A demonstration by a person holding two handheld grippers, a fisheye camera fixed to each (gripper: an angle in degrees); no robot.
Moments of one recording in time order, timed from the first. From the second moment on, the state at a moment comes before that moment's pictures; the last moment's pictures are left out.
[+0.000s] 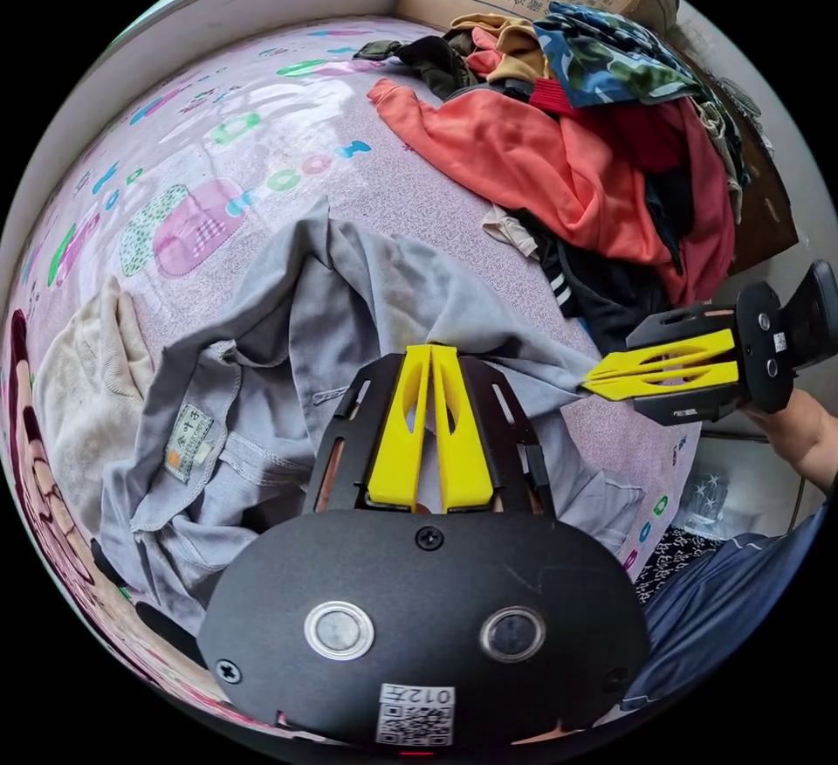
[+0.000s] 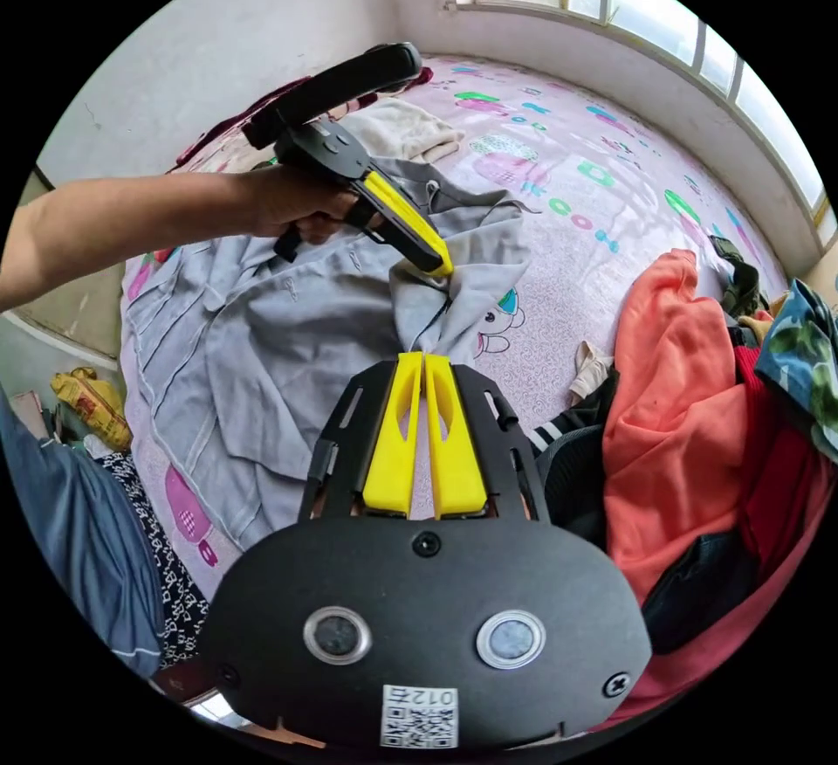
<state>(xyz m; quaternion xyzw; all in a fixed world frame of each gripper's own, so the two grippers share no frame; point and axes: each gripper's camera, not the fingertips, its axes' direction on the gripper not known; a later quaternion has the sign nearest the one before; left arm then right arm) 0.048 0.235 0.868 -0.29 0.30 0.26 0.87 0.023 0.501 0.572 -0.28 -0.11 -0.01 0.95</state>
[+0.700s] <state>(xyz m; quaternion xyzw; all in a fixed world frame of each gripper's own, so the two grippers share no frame) 0.041 0.248 0.847 -0.27 0.32 0.28 0.87 -0.006 0.459 0.564 -0.33 -0.13 0.08 0.93</state>
